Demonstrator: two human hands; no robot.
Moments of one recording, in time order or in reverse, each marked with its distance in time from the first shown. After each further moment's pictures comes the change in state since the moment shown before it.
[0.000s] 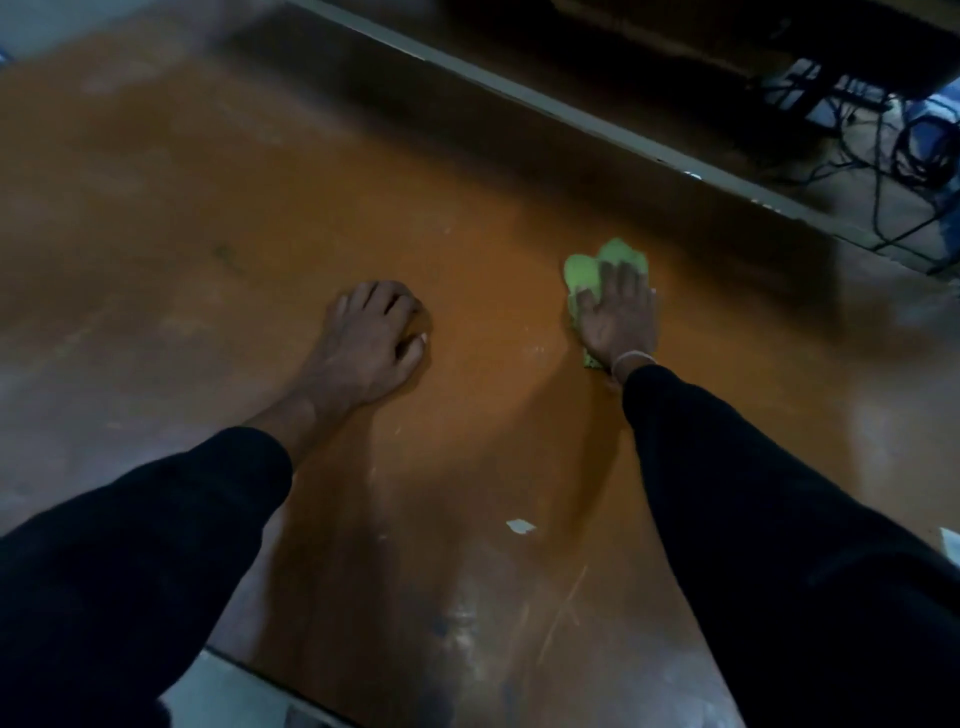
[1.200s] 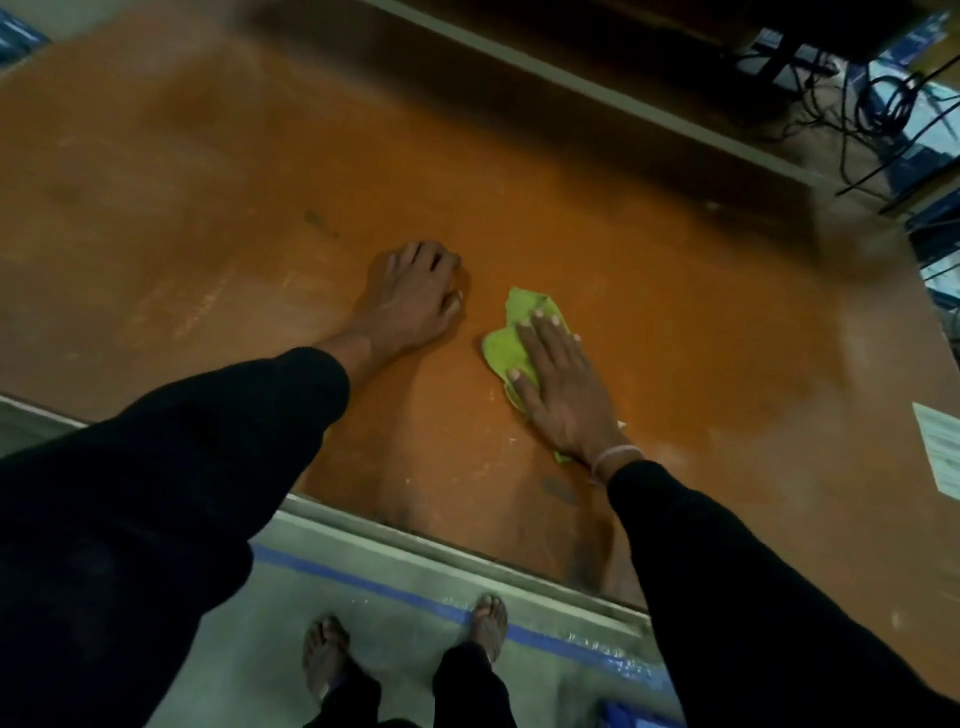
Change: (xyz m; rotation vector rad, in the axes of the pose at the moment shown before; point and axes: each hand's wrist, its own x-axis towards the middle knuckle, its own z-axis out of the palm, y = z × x) left_hand -0.042 -0.063 -0.025 -0.041 0.006 0.154; right_hand -0.241 -0.142 0.019 0.012 -0.009 -0.356
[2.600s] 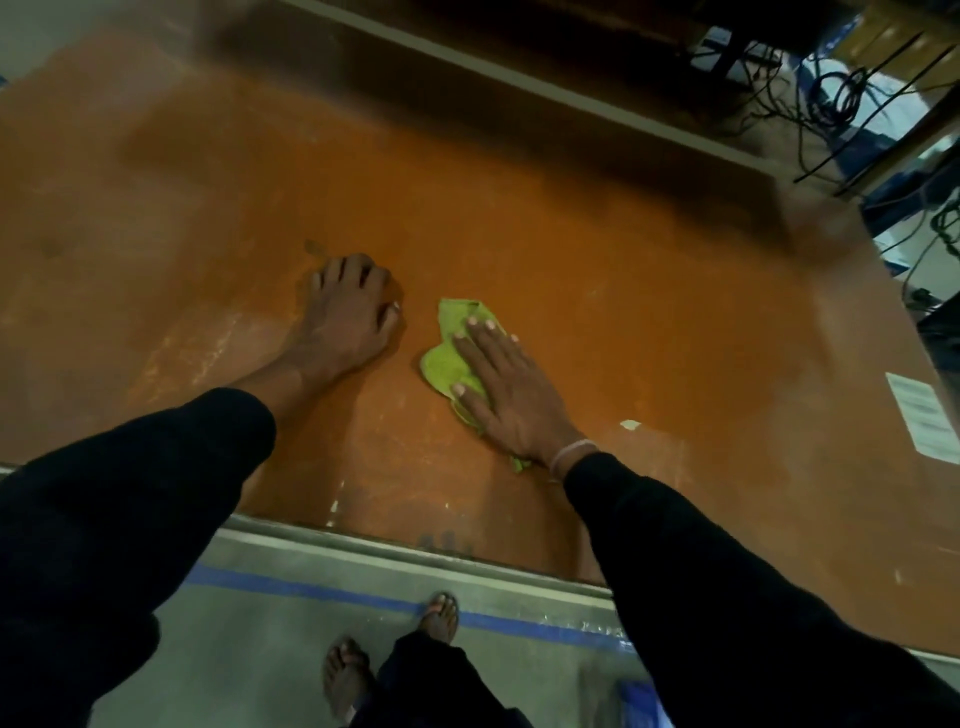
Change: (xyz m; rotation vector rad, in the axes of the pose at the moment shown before) left_hand -0.028 -0.088 -0.021 0.049 -0.015 -0.047; right_hand 0.032 -0.081 0.005 -0.002 -0.019 -0.121
